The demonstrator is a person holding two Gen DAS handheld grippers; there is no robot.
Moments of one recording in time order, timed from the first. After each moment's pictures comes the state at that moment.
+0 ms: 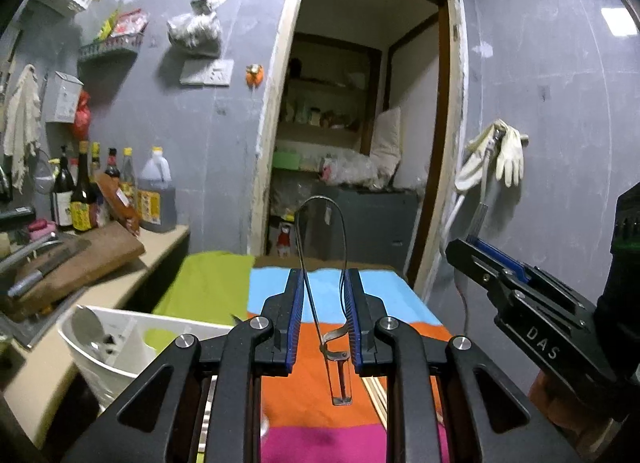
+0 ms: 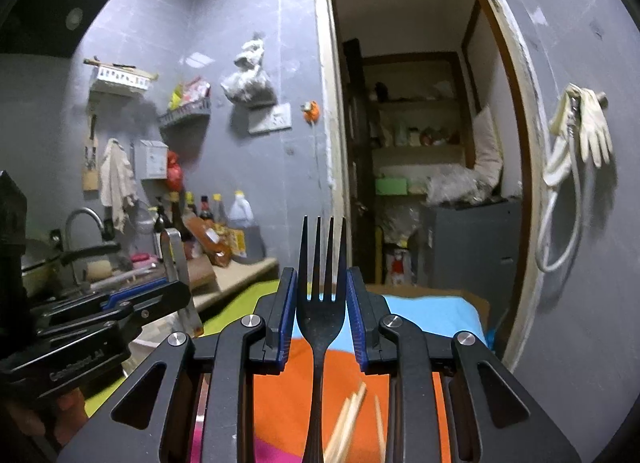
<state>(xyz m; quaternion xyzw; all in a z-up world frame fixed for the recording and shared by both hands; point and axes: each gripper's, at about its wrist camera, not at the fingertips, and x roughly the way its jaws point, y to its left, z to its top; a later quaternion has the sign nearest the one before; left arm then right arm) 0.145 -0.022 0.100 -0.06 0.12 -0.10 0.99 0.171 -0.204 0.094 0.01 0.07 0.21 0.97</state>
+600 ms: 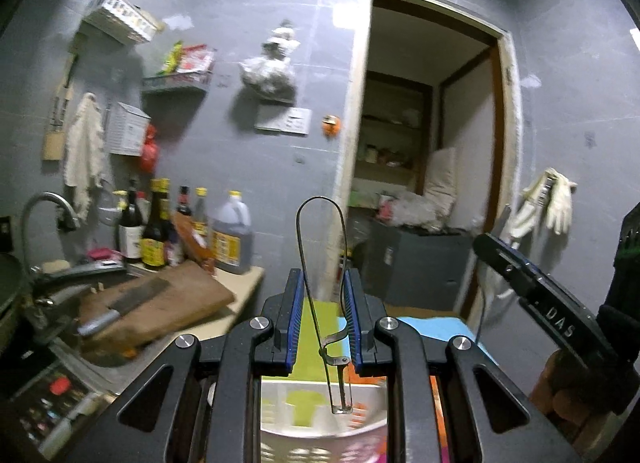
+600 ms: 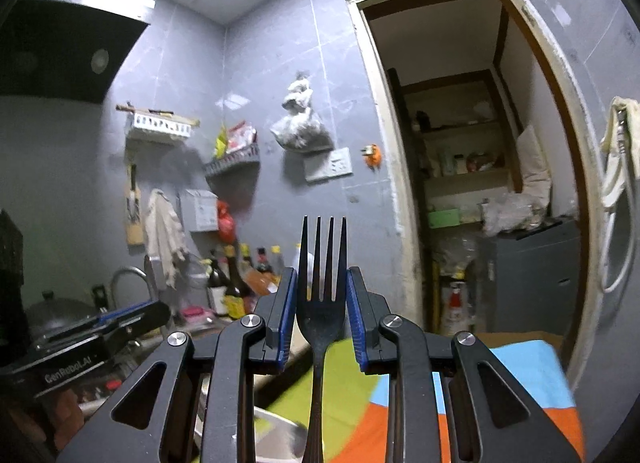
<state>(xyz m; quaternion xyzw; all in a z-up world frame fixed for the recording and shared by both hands) 0.115 0.097 0.159 -0.07 0.07 0.00 1.00 0.177 -0.118 0.147 0.06 0.01 0.29 0.95</state>
